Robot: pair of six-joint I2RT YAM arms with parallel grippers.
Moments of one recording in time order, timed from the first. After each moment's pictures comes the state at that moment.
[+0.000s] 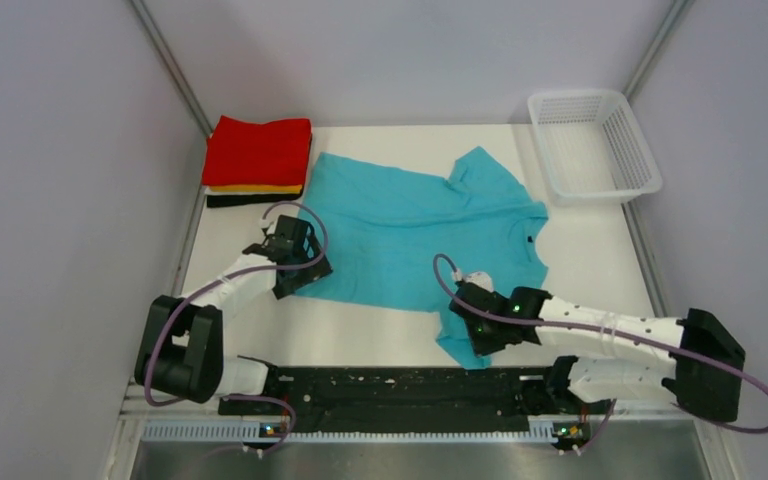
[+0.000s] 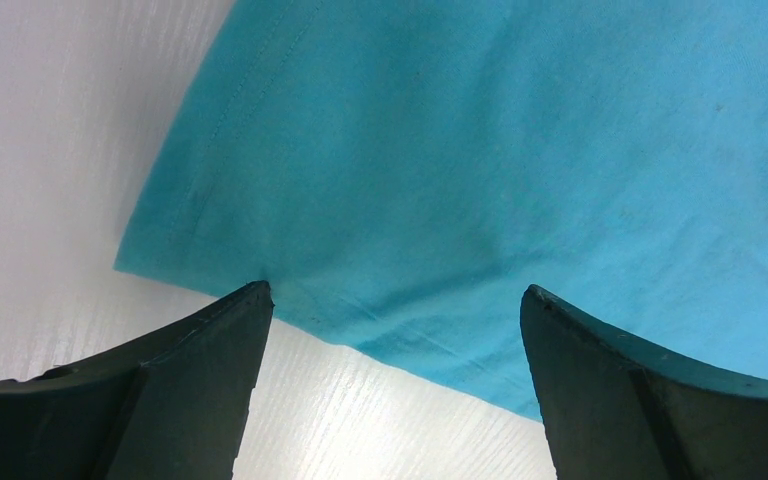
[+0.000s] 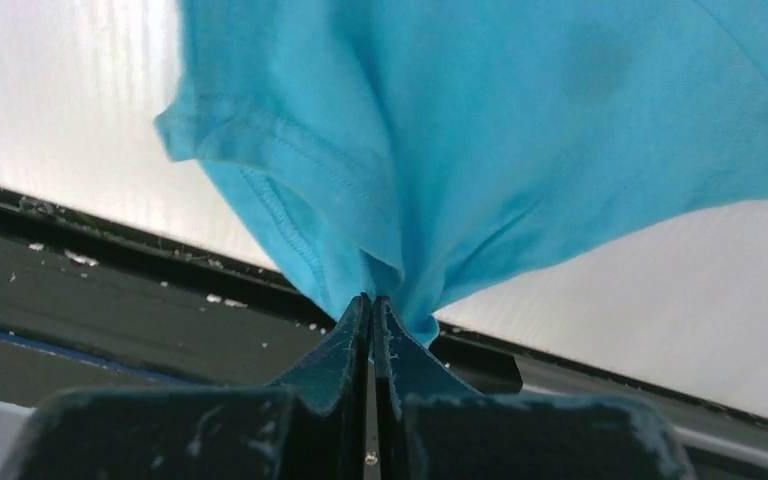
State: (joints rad) left arm -0.26 1.35 0.69 -0.45 -0.15 -0.71; right arm 1.00 1.07 0.59 -0.76 0.12 0.71
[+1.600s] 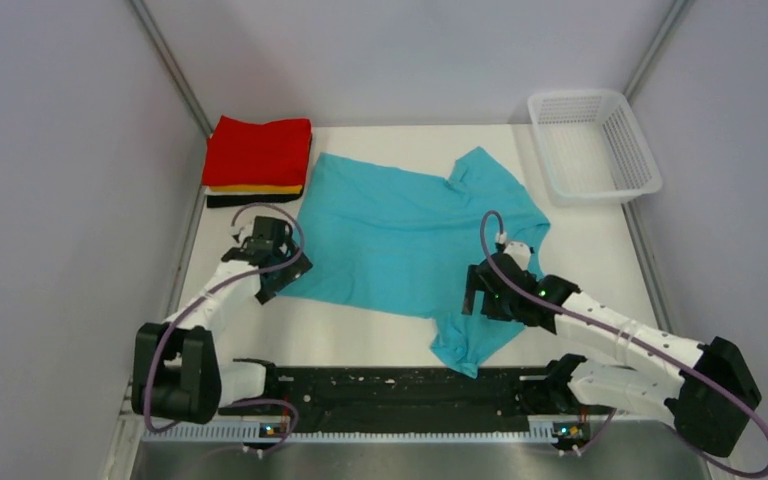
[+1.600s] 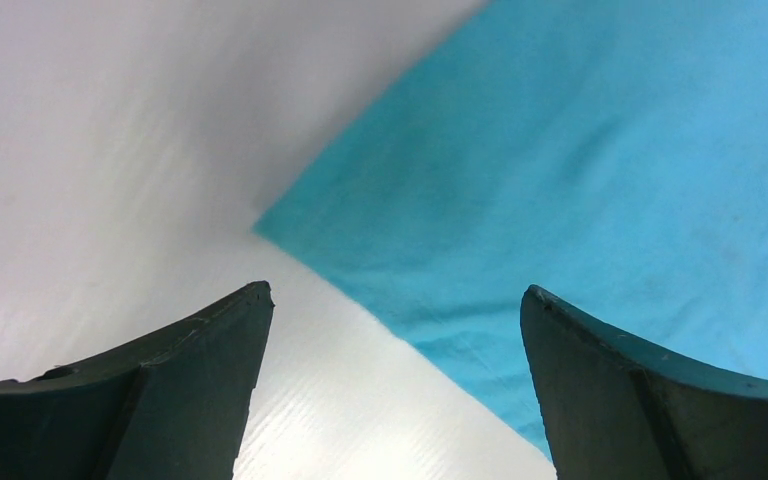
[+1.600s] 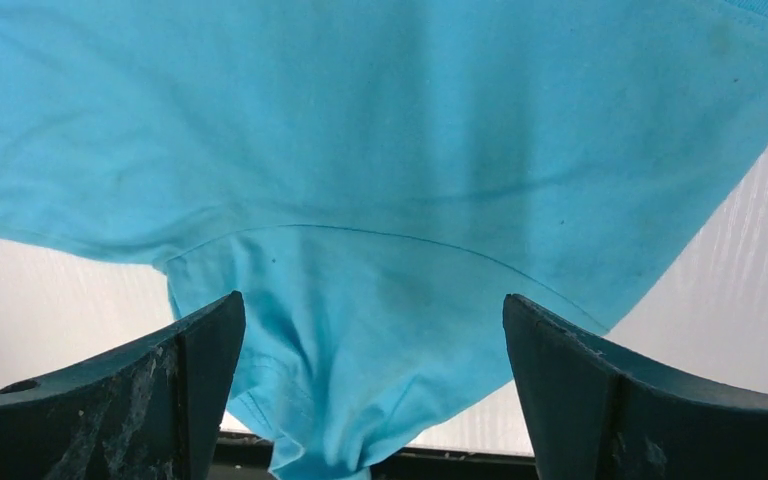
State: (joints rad) left arm -0.16 1.28 0.71 -0.53 -0.20 -0.77; right arm 0.81 1.00 0.60 -0.64 0.29 0.84
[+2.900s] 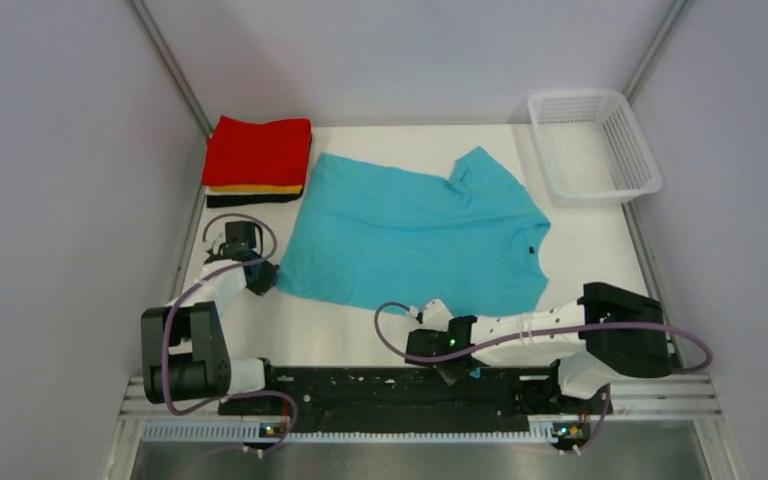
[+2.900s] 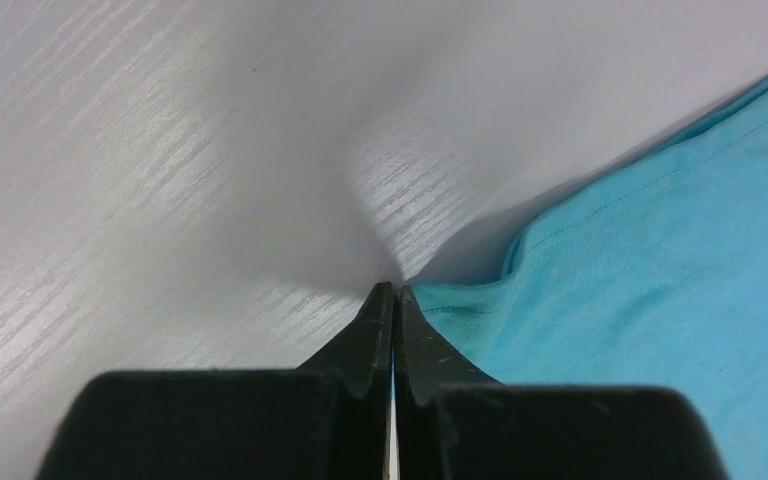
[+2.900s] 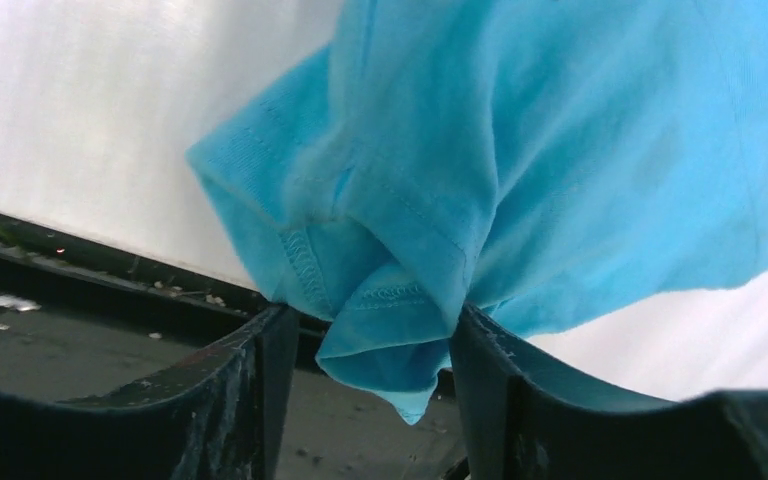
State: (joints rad) left arm 0.11 1.35 0.64 -0.39 -0.10 -0.83; right arm 1.40 1.50 0.77 -0.78 0.40 0.77
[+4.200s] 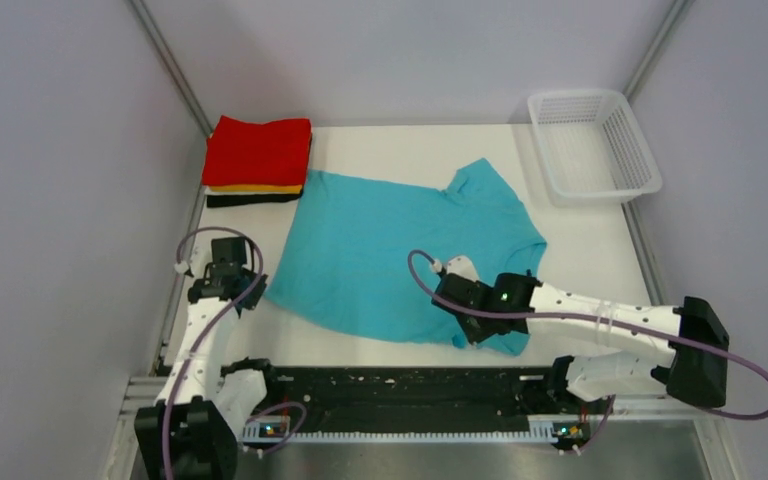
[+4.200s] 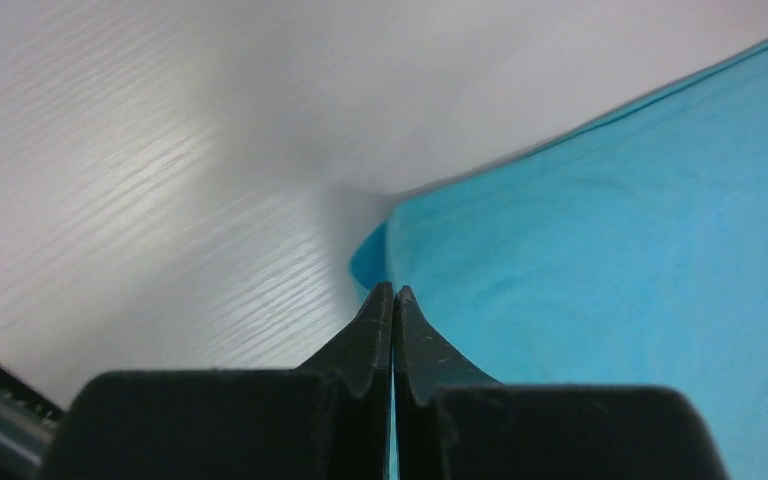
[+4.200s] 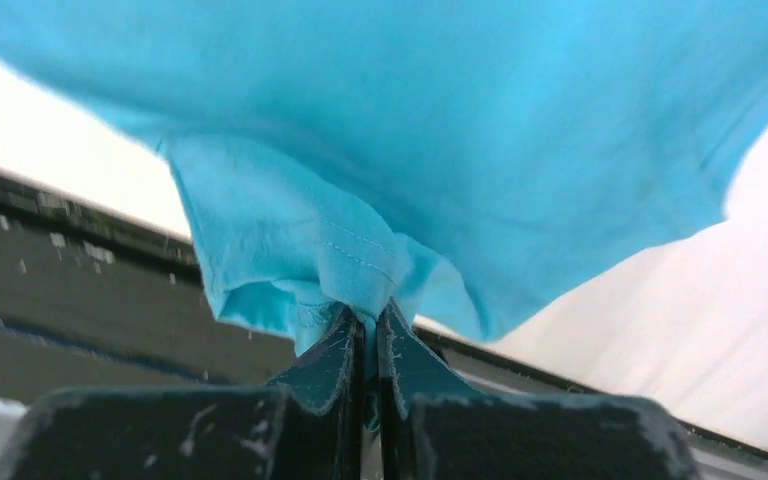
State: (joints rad) left arm 0.11 0.87 0.57 -0.71 -0.24 -0.99; right arm 1.19 1.20 0.86 -1.00 0.32 0.61
